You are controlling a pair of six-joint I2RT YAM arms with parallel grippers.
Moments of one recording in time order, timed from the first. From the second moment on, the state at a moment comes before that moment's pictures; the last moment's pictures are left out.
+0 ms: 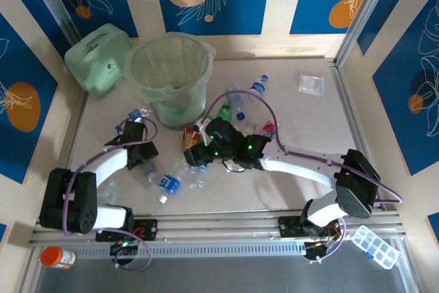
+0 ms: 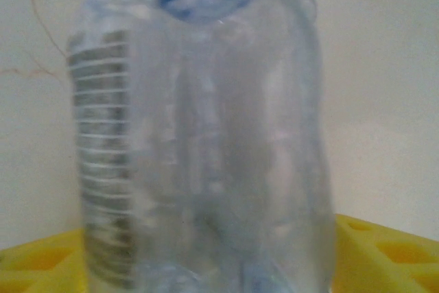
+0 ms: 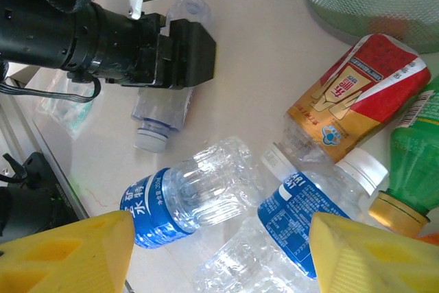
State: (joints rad) left arm -0.15 1.34 0.58 -0.41 -0.09 -0.64; right arm 1.03 1.47 1.05 -0.27 -0.06 0.45
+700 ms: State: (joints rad) left arm -0.17 0.69 0.56 -0.57 -0.06 -0.73; right arm 1.11 1.42 1.05 -0.29 0.12 0.44
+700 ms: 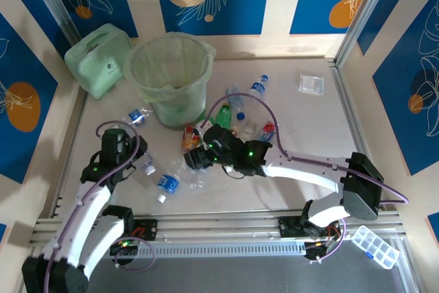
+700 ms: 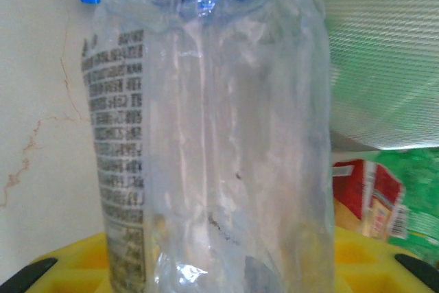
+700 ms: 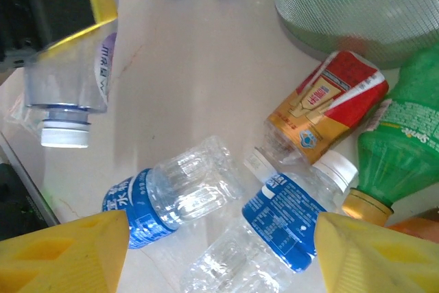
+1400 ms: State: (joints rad) left arm -0.17 0.73 1.13 -0.62 0.22 -0.49; right arm 0.96 1.38 1.24 -0.26 0.09 0.39
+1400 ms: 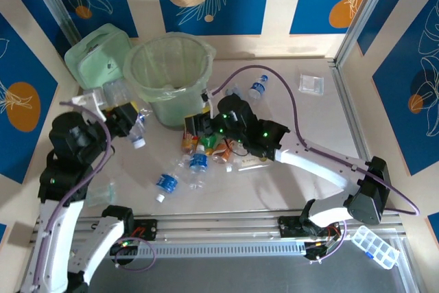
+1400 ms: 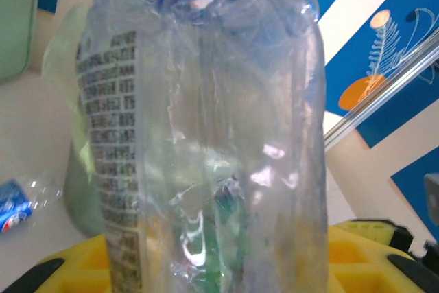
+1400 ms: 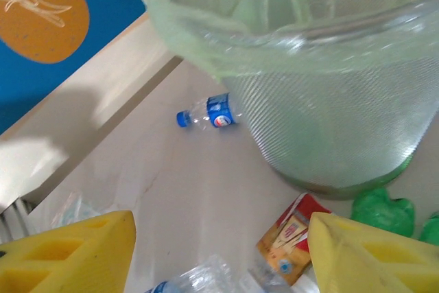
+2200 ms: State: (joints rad) left arm -0.23 1.58 1.76 -0.33 0.33 -0.41; right arm 0.67 1.25 1.34 -0.24 -0.06 0.39
